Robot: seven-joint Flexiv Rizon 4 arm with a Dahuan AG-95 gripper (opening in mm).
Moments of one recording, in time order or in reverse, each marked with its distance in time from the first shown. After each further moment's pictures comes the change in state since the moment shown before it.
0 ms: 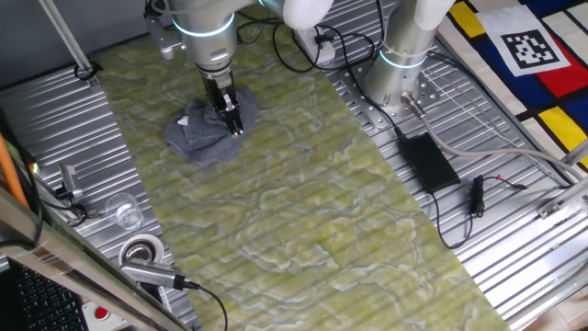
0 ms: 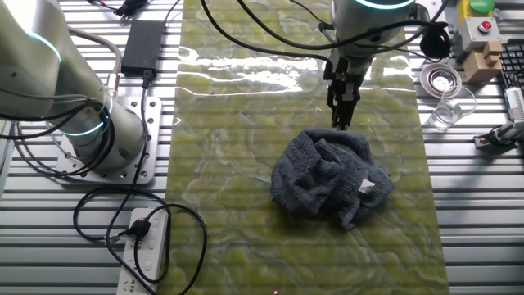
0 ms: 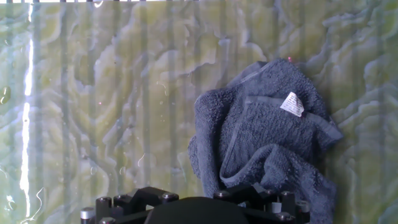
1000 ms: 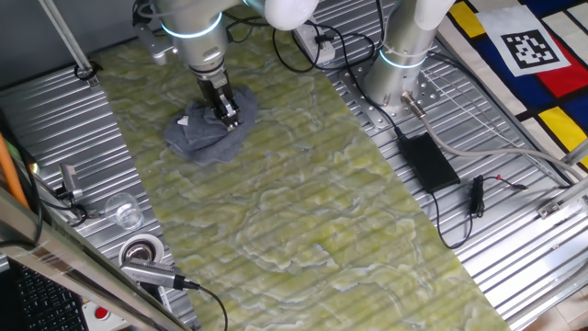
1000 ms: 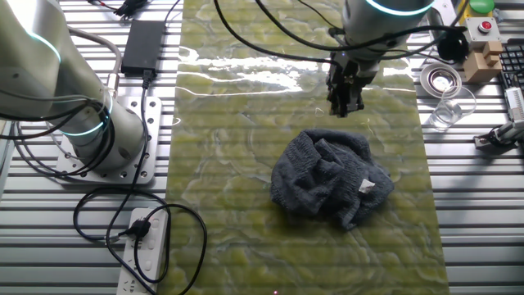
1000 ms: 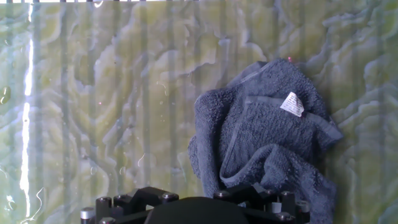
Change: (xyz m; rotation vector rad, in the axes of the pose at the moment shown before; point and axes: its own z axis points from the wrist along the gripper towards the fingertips) arm 0.002 -0.001 0.000 -0.022 0.052 -0.103
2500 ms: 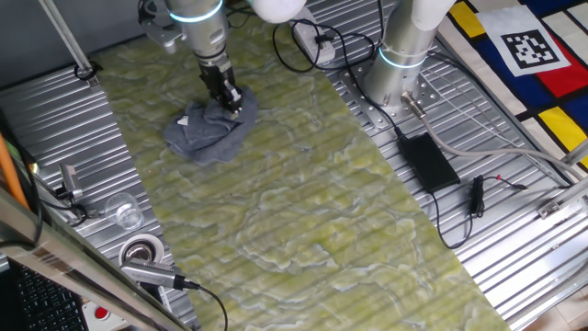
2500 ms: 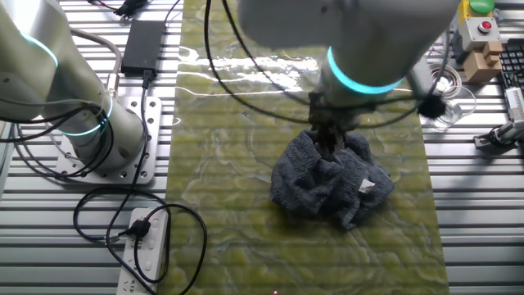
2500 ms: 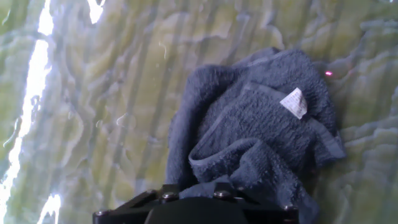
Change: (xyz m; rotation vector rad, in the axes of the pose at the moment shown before) arm 0.028 -0.051 0.047 -0.085 -0.026 -0.185
